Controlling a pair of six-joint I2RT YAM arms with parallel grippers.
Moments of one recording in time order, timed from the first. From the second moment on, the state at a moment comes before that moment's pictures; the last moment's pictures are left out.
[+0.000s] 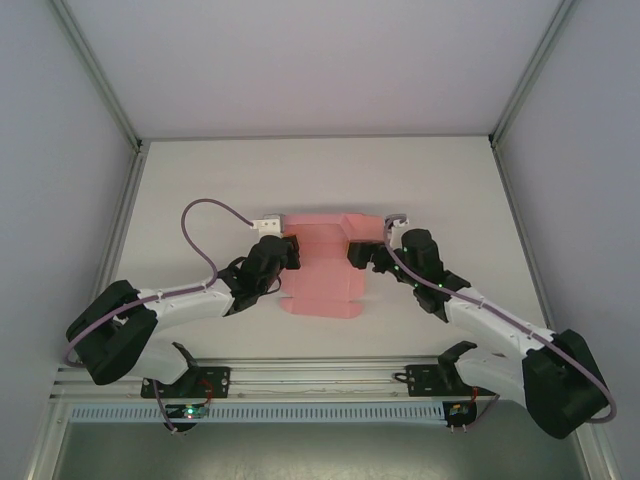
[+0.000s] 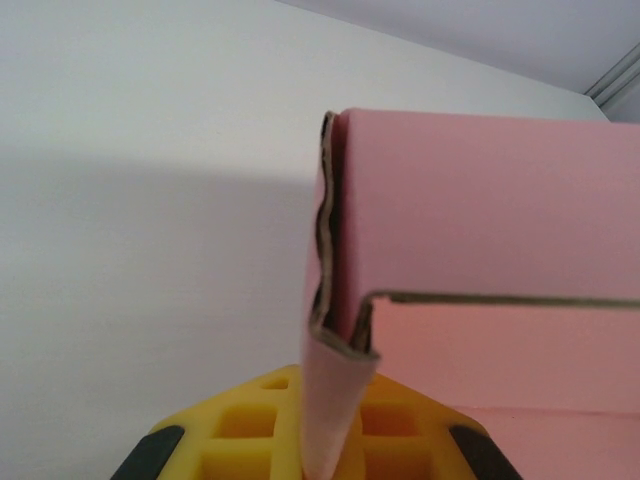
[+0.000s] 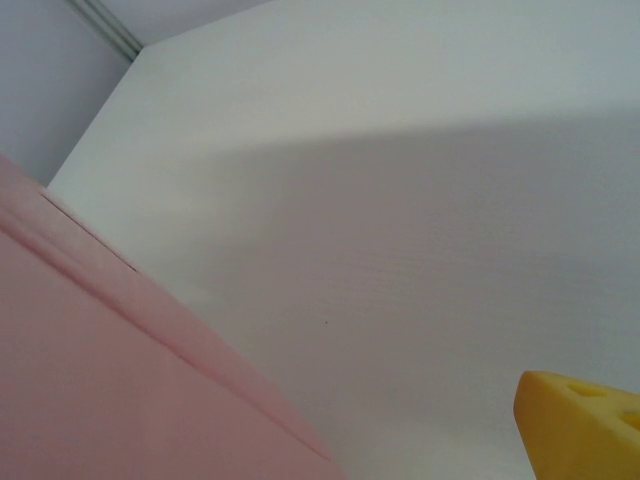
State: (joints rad) left arm -0.75 1.40 0.60 0.31 -0.32 -0.63; right arm 0.50 1.09 0.45 0.16 -0.16 0.50
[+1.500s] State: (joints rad) left arm -0.71 1.36 0.63 0.14 -0.34 -0.60; right arm 0.11 0.99 0.68 -0.09 -0.37 0.28
